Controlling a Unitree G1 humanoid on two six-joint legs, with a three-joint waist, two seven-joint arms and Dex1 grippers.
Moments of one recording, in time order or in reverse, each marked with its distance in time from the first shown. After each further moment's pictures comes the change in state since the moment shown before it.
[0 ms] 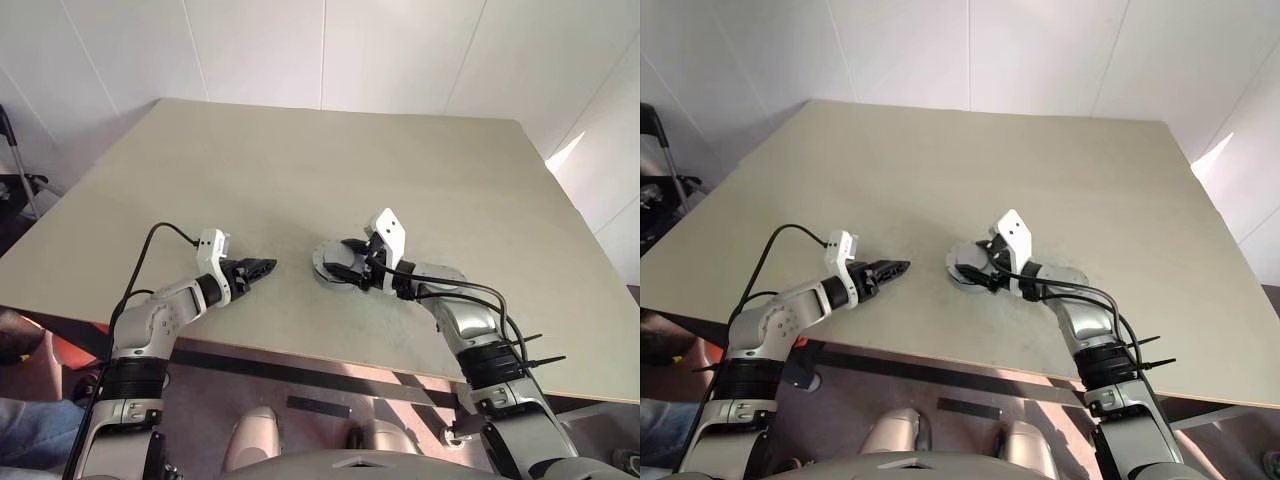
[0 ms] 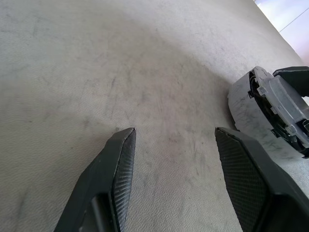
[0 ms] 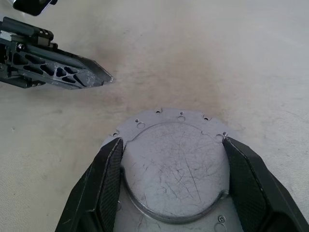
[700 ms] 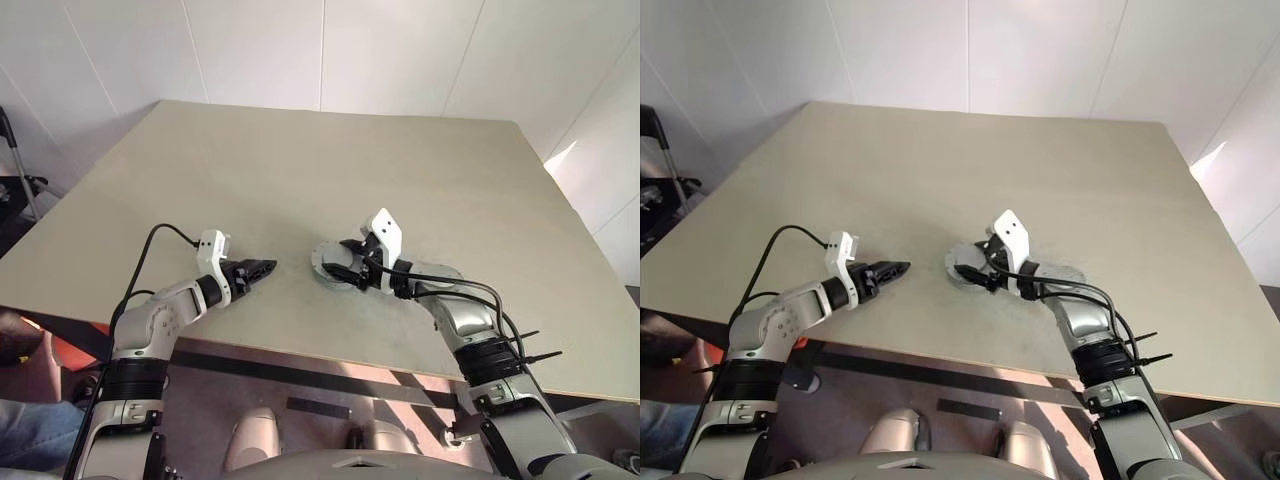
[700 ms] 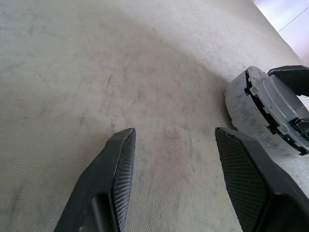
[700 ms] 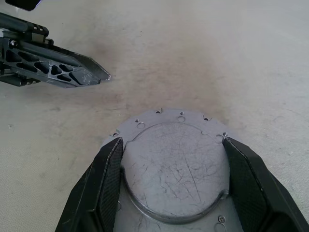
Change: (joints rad) left arm 0.005 -0.003 0.000 0.000 0.001 0.000 0.000; right arm -0.022 0.016 0.003 0.030 -0.012 0.013 -0.015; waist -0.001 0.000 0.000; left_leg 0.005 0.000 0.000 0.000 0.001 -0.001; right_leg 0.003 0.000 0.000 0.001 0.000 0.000
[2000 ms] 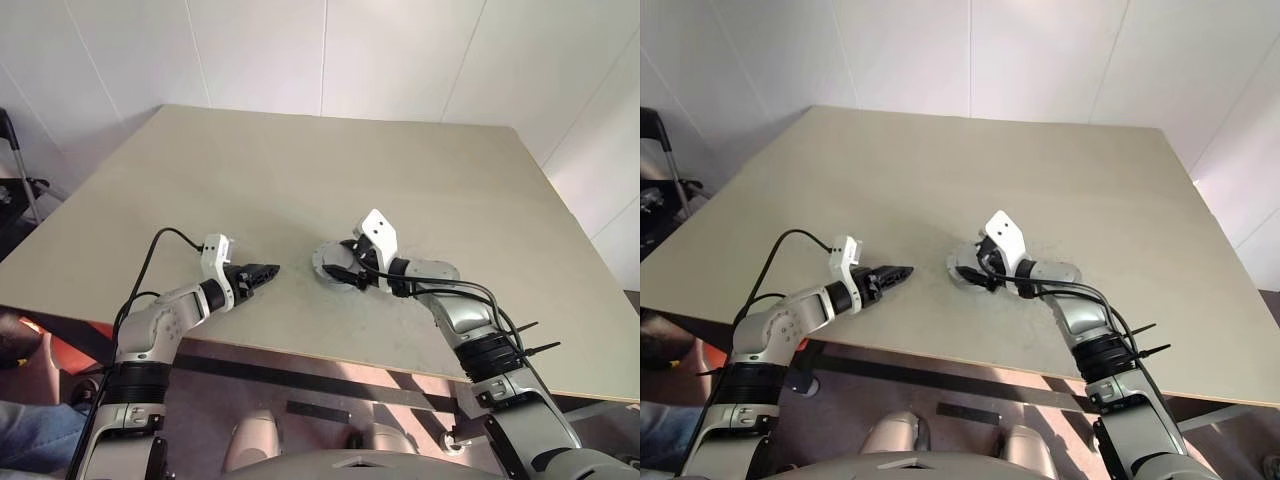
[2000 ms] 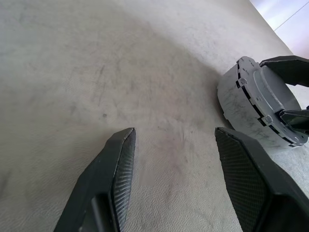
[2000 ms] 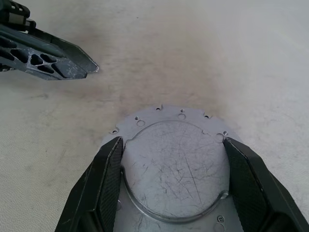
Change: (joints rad) left arm 0.015 -0.013 -0.016 -0.003 0.000 0.001 0.004; right arm -0.027 -0.034 0.062 0.004 -0.047 0.030 -0.052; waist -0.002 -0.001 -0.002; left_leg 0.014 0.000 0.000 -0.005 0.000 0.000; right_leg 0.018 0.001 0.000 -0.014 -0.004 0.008
